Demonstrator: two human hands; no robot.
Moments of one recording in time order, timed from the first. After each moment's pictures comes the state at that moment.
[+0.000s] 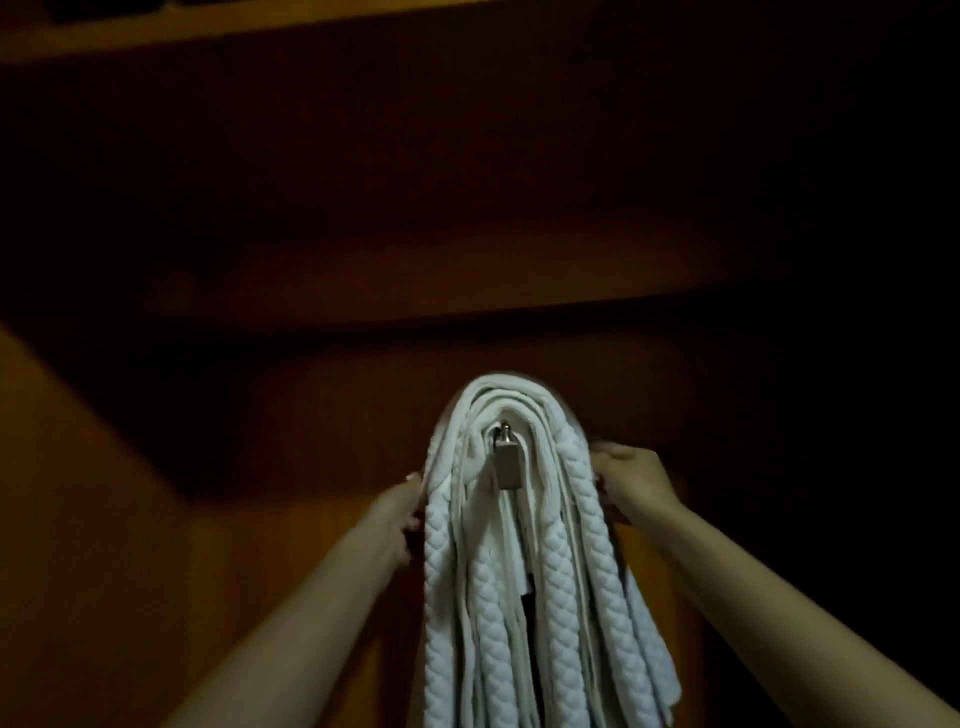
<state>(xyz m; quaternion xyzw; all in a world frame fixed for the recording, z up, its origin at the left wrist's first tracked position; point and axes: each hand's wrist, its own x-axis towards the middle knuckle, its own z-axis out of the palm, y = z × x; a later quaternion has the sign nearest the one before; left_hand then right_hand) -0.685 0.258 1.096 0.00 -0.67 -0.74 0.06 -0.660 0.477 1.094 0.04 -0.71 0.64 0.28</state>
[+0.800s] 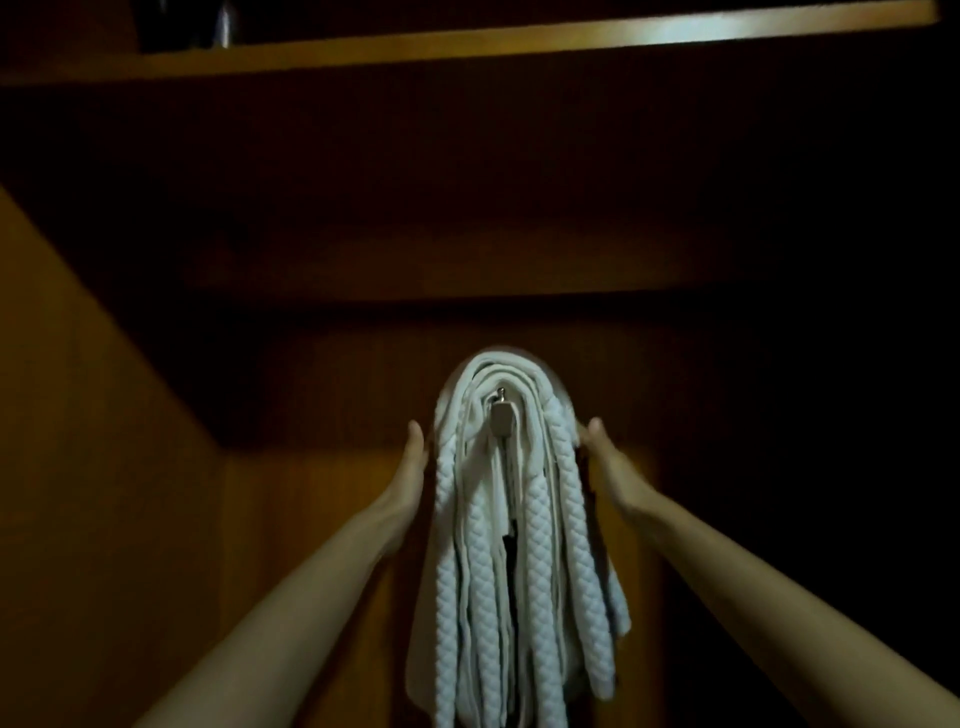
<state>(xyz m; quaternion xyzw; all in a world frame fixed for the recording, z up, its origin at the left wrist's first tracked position) -0.634 0.254 1.069 -0.16 -0.74 -0.65 0.07 -0.634 0.482 1.065 0.20 -0.75 0.59 0.19</state>
